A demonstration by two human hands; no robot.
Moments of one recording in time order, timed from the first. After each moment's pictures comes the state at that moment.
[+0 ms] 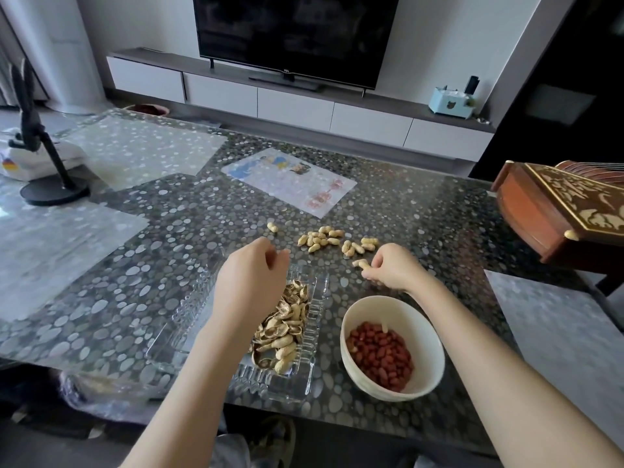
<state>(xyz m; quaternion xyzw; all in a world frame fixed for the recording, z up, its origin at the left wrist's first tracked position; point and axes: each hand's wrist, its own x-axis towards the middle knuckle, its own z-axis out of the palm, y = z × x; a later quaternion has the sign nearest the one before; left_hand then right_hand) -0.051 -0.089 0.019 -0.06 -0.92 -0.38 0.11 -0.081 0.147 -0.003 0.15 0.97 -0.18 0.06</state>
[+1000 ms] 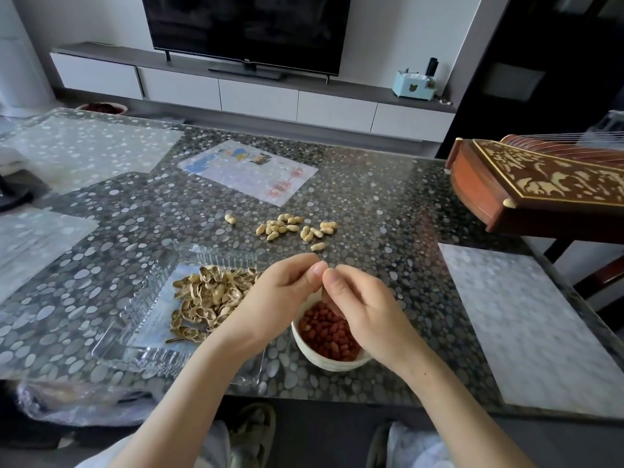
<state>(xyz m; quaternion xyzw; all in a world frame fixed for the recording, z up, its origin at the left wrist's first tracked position) 0.006 -0.032 0.031 -0.29 -0.70 -0.64 -0.14 0.068 0.100 0.038 -0.05 0.85 -0.53 -0.09</state>
